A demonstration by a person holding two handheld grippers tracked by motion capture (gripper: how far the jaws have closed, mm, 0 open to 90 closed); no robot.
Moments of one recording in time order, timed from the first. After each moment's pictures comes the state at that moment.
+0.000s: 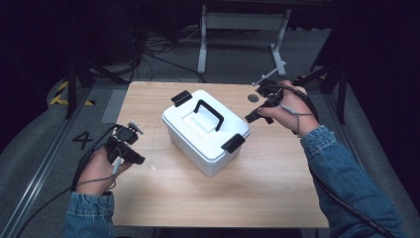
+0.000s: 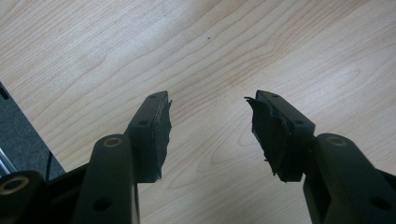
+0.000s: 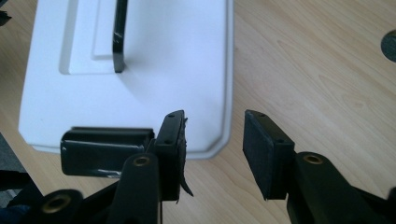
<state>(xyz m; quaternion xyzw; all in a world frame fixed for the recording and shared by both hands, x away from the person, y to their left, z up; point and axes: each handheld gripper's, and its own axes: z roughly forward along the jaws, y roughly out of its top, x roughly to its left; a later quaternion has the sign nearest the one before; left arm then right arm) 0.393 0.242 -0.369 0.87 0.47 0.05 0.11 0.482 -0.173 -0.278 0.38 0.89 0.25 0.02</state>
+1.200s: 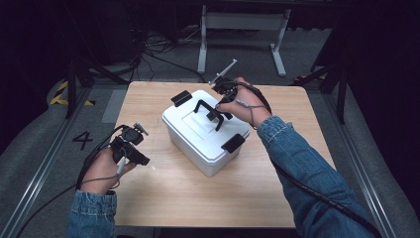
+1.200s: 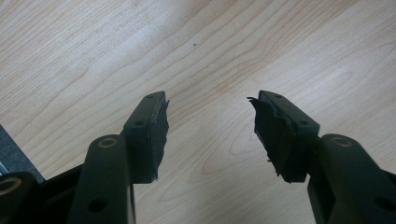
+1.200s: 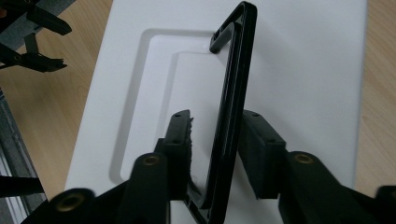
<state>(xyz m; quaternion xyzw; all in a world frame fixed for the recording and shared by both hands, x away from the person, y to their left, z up) 0.397 0.231 -0.375 0.88 0.46 0.03 0.11 0.514 -0.070 -0.299 0.31 0.91 0.26 -0.02</state>
